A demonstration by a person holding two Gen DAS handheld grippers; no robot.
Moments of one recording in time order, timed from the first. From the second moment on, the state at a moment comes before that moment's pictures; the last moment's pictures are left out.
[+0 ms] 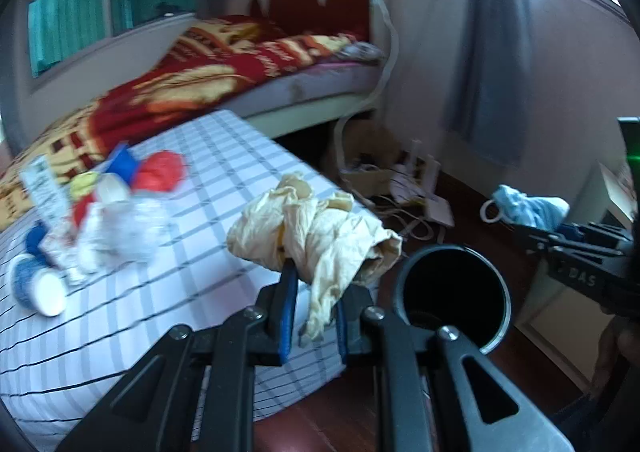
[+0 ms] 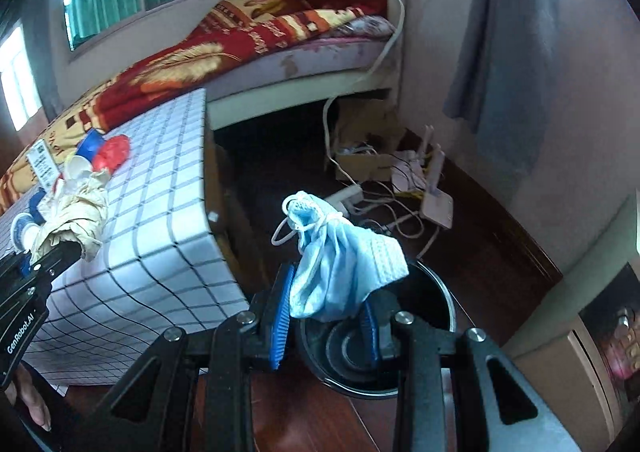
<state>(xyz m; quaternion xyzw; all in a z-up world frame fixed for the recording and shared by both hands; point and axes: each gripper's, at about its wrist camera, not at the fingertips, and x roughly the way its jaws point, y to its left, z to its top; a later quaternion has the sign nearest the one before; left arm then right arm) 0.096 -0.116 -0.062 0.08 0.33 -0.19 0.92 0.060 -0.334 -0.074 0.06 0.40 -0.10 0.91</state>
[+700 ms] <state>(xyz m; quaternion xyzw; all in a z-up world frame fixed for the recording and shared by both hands) 0.113 -0.239 -0.168 0.13 0.44 -0.35 0.82 0.061 -0.419 -0.193 0.07 0.50 -0.10 0.85</state>
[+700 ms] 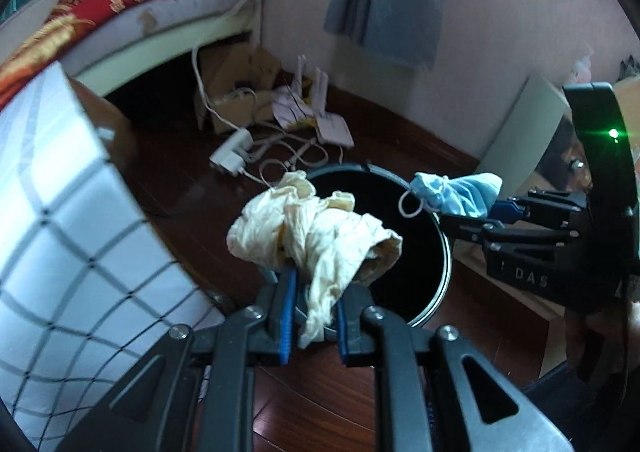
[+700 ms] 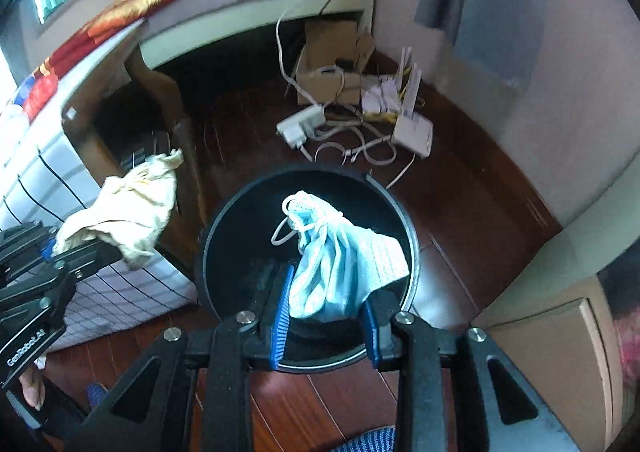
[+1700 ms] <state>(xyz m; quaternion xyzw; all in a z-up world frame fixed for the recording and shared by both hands) 0.108 -0.235 -0.147 0.14 0.43 -0.29 0.84 0.050 -0.449 -0.195 0.07 0.51 -0.15 0.85</state>
